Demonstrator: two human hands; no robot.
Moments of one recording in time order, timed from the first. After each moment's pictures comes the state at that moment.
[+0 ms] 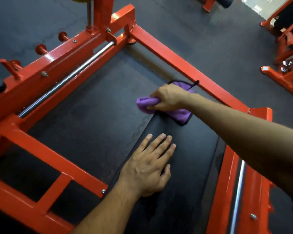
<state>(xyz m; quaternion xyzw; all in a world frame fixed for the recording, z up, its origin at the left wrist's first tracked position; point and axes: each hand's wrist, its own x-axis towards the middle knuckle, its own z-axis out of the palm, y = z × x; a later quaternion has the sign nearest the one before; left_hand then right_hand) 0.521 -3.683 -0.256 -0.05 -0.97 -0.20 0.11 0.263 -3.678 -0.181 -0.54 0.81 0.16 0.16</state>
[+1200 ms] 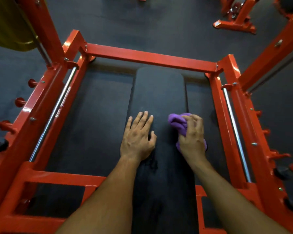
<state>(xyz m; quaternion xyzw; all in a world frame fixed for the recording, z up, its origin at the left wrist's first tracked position) 0.520 -3.685 -0.255 -0.06 -0.97 -0.21 0.09 0.518 -3.491 -0.222 0.02 0.95 -0.29 -0.15</state>
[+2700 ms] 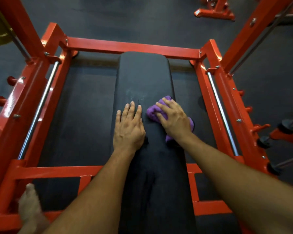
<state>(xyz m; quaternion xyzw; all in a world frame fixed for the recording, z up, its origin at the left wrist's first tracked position) 0.564 -3.677 -0.249 -0.05 -0.98 -0.17 0.03 0.534 -3.489 -0.241 -0.08 0.97 -0.20 -0.08</state>
